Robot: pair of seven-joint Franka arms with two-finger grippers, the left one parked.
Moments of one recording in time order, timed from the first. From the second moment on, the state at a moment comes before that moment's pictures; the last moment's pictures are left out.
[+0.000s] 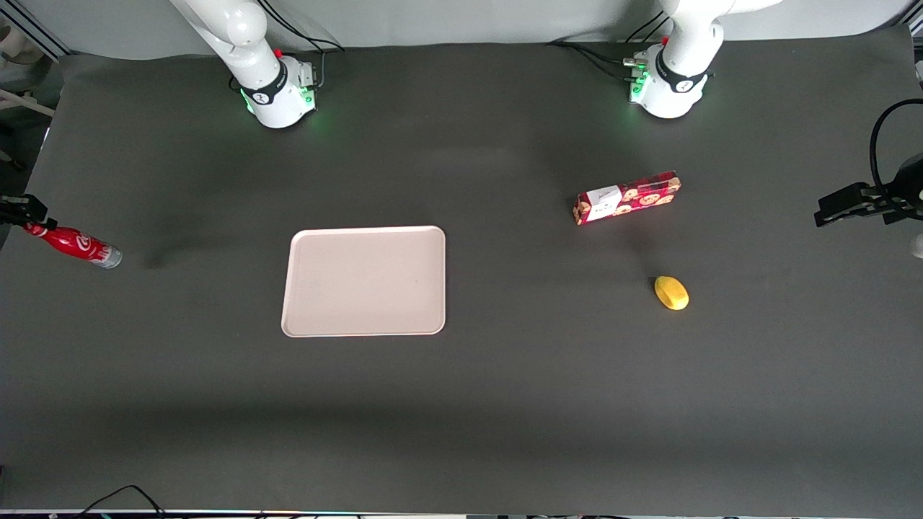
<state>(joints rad) -0.68 0.03 0.10 -1.99 0.05 1.99 -0.63</state>
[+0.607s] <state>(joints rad) -0.68 0.01 0.27 -1.76 0.02 1.71 -0.41</state>
